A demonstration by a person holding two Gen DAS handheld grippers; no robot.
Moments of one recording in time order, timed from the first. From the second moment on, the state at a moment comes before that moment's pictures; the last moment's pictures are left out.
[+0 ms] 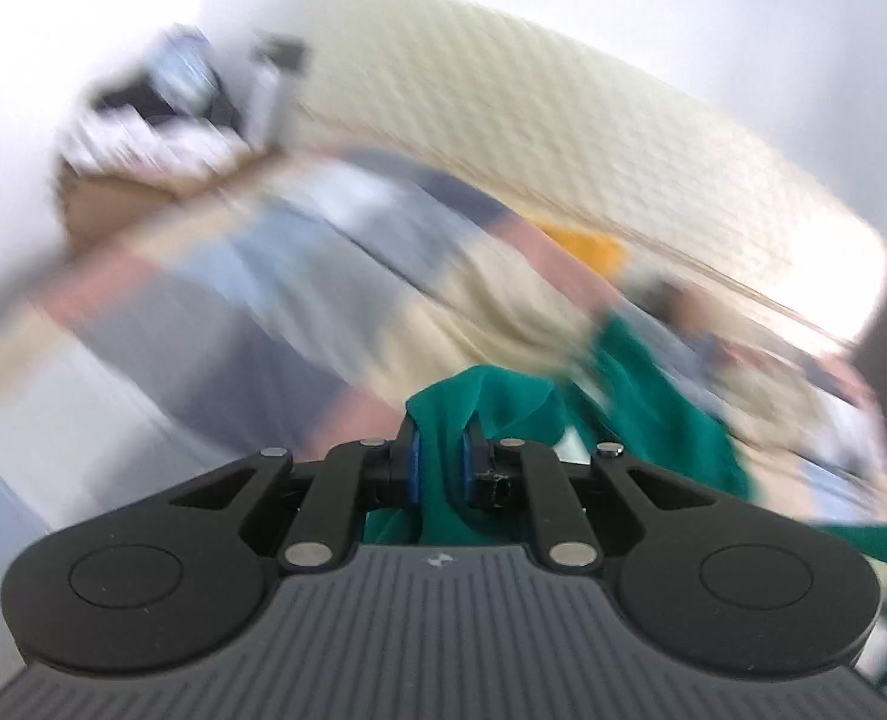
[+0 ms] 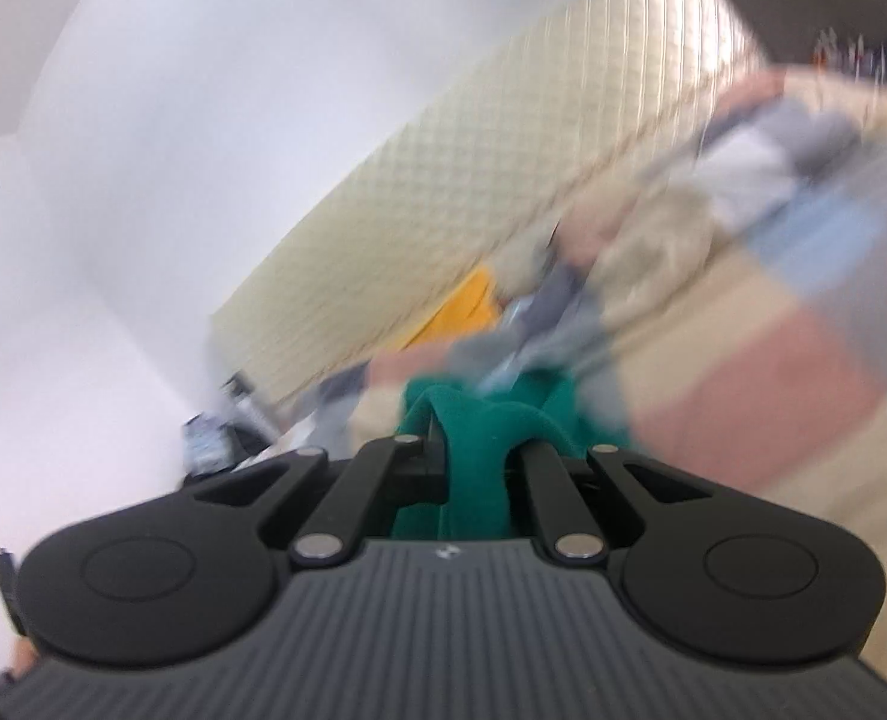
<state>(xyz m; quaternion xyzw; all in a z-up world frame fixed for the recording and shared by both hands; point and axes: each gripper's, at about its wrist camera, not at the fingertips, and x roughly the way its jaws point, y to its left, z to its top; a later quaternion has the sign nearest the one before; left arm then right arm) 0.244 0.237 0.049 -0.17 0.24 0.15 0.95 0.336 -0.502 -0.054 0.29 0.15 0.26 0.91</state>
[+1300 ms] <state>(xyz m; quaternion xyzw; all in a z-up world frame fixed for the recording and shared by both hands) 0.368 0.373 -0.083 -0.16 0.29 0.25 0.91 0.512 -0.570 -0.174 0.24 0.20 -0.04 0.95</state>
